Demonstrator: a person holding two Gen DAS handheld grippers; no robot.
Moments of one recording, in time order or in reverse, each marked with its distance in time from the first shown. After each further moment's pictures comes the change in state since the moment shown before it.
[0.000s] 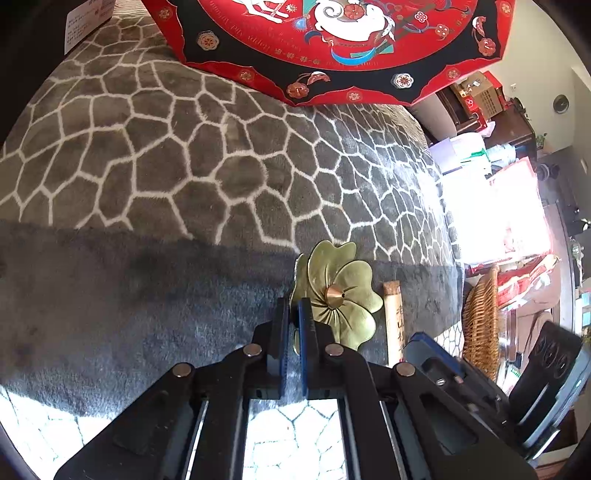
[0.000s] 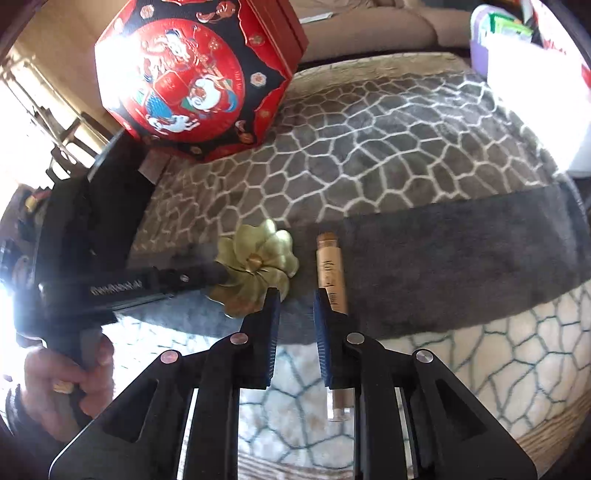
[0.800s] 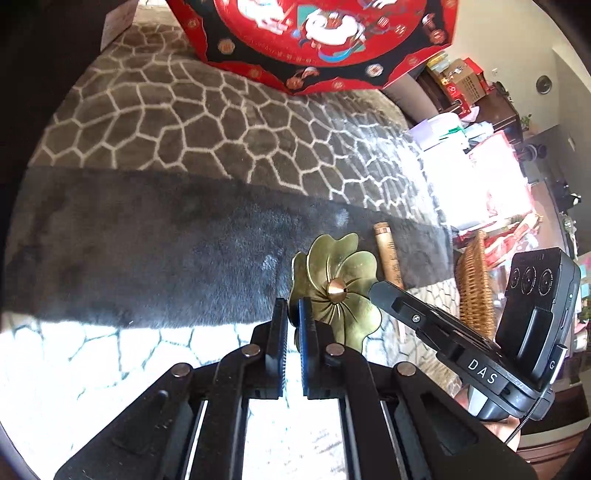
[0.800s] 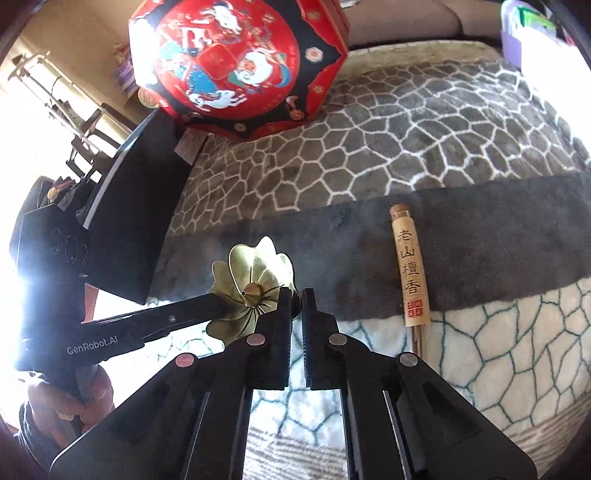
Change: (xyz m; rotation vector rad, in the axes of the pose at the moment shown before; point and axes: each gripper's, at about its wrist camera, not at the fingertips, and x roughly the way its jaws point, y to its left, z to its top) left arm -0.055 0.013 -0.043 0.066 -0.010 -0.032; right arm -0.006 0.048 -0.019 -0.051 0.014 0.041
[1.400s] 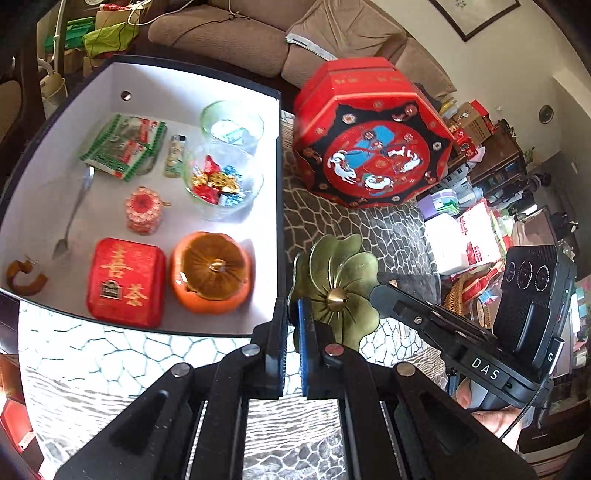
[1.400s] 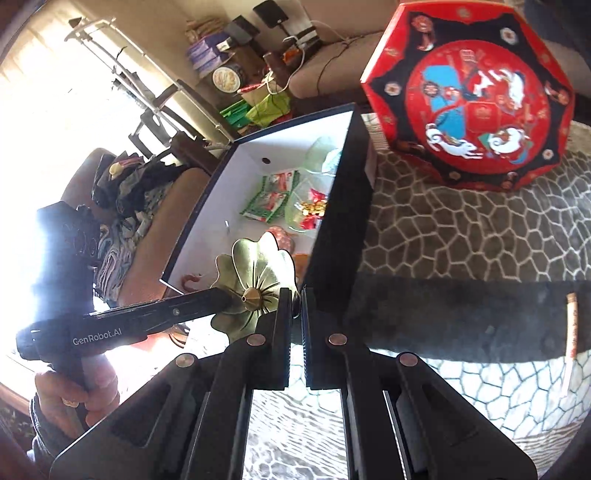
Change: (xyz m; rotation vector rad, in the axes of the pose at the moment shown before) left arm -0.227 0.091 0.033 -0.045 -0.135 0.096; right arm 0.026 0.241 0.048 -0.136 0.042 0.164
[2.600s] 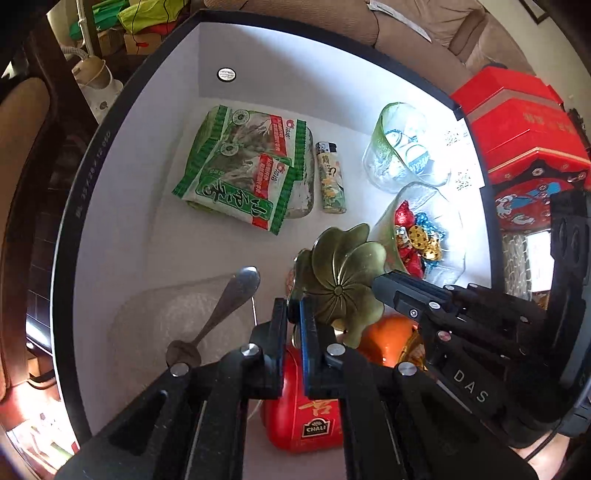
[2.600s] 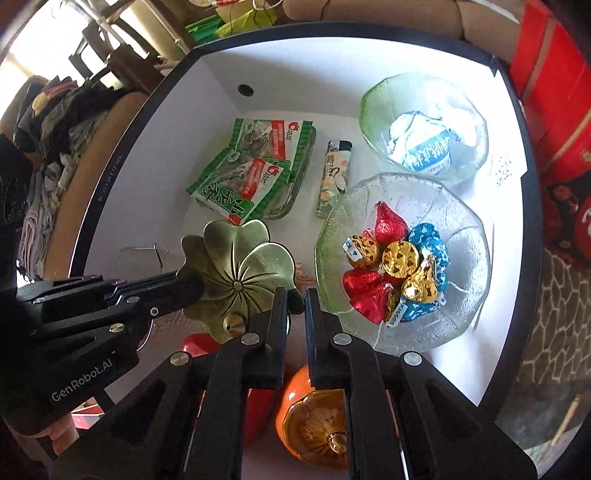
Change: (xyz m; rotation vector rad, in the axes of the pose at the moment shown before) left arm 0.063 0.136 0.100 -0.018 0.174 0.282; right arm 0.218 0.042 0.077 -0.128 0.315 -0.265
